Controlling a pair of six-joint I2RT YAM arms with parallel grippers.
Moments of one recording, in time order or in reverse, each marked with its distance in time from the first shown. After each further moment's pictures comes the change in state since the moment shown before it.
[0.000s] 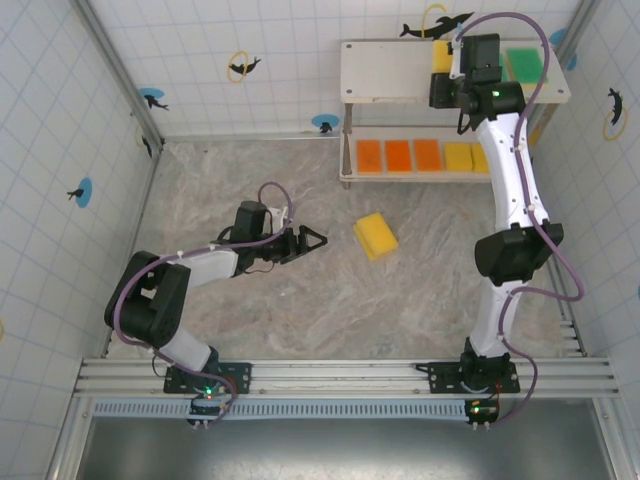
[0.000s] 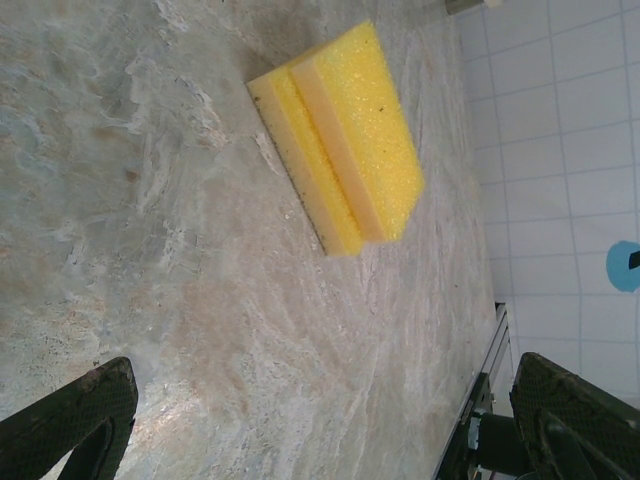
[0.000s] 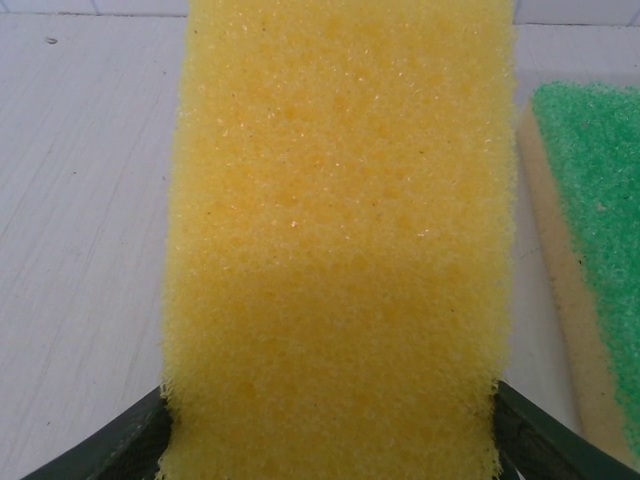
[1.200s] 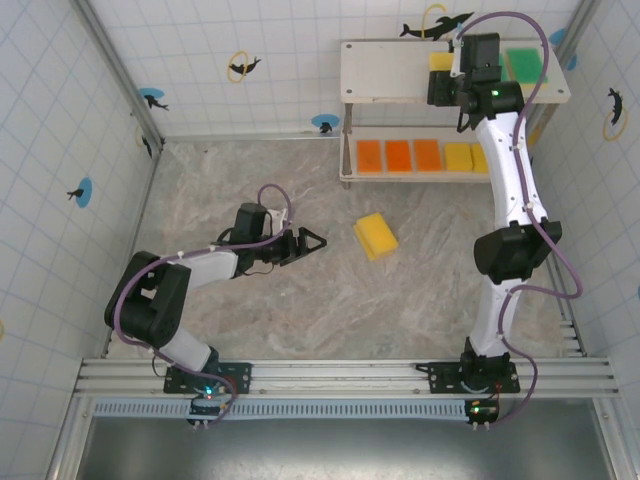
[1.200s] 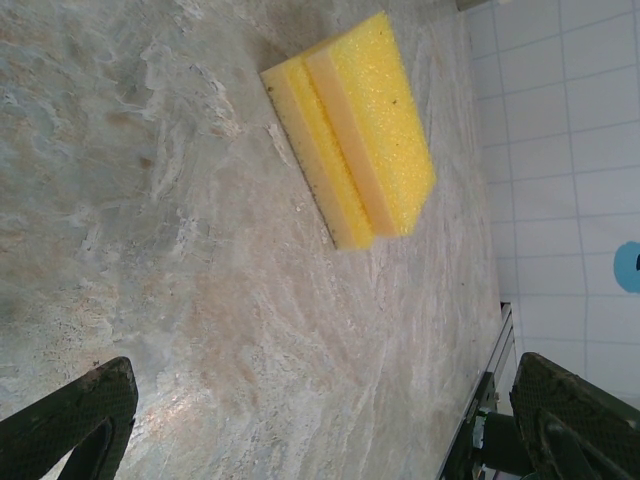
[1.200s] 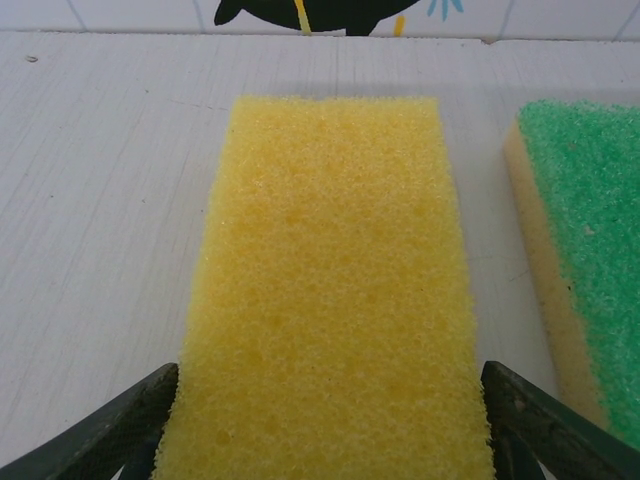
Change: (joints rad) left arm 0.001 0.000 -0.014 0.000 -0.006 0.000; right arm -0.004 0.017 0.007 0.024 0.011 0.002
